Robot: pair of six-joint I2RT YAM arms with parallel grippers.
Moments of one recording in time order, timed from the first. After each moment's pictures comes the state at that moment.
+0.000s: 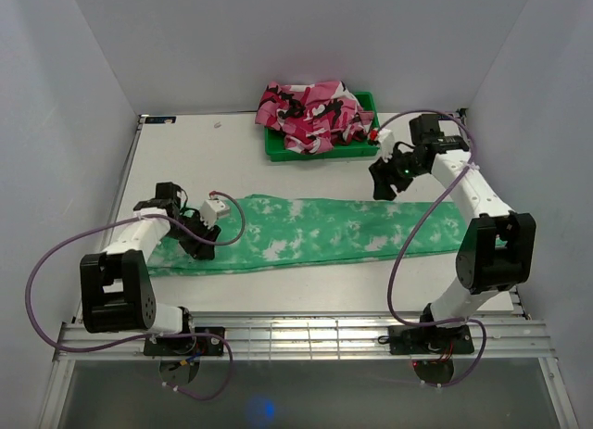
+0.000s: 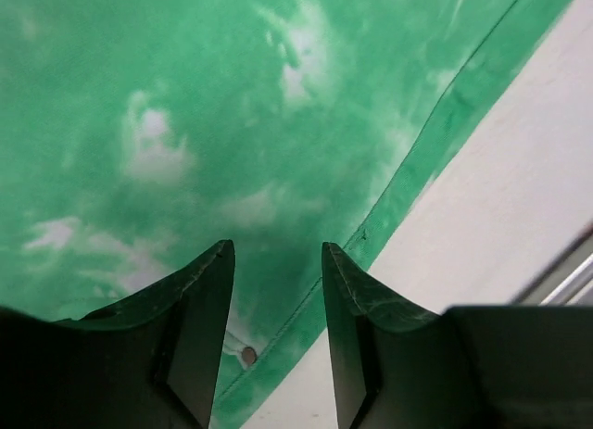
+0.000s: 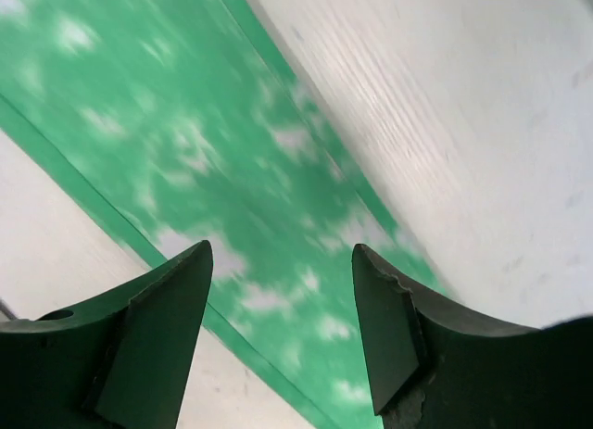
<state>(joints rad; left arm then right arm) 0.09 1.41 0.78 -0.73 0.46 0.89 0.10 1.65 1.36 -0.89 -0.48 -0.69</state>
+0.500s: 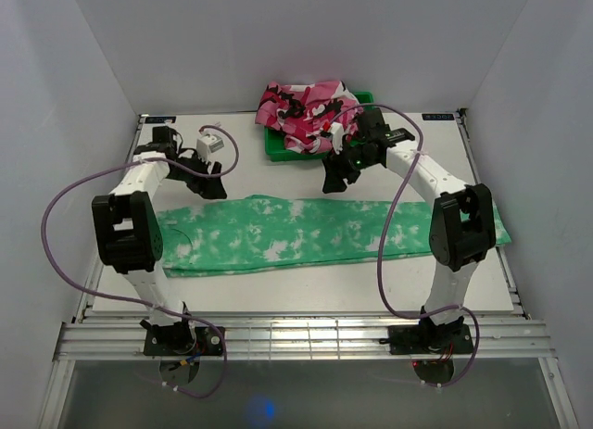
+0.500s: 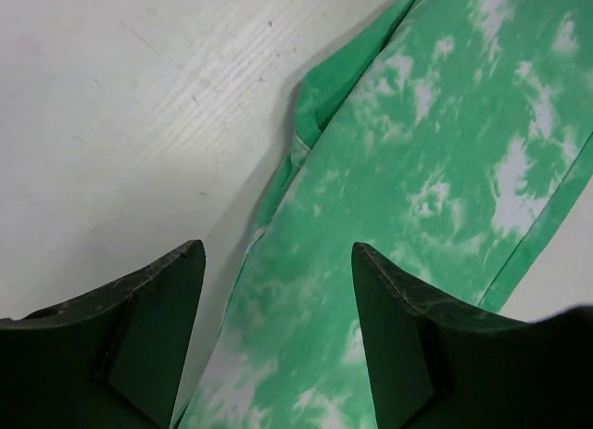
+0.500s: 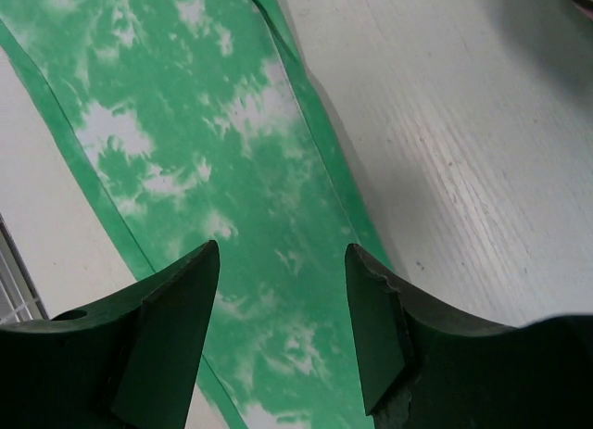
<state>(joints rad) 0.08 1.77 1.41 -0.76 0.75 0.68 0.38 1.85 1.56 -0.71 -0.66 -0.43</state>
